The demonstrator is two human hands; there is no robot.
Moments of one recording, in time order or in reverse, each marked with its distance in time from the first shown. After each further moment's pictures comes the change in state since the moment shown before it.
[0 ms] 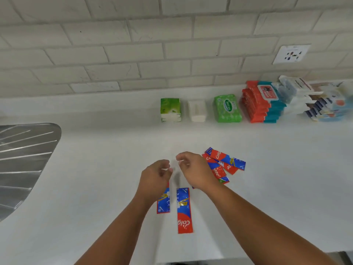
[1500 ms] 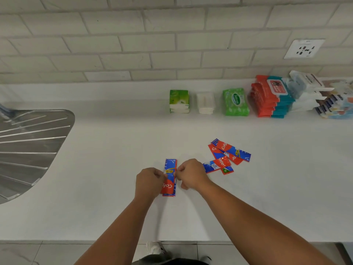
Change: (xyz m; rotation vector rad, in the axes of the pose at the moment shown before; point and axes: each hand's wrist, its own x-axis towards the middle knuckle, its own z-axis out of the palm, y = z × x) left_hand -0.029 -0.050 0.003 0.114 0.088 -0.297; right_hand -0.020 0.011 0.049 -0.231 -0.200 0.223
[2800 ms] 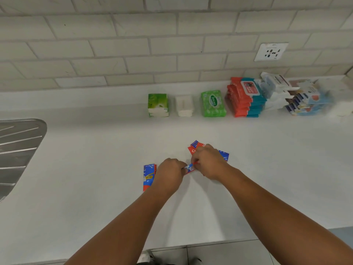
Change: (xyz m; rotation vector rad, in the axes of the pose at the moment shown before) left_hand -0.007 0.097 0.062 0.464 -0.153 0.627; right_hand 0.000 0.066 -0.108 -0.550 0.106 -0.214
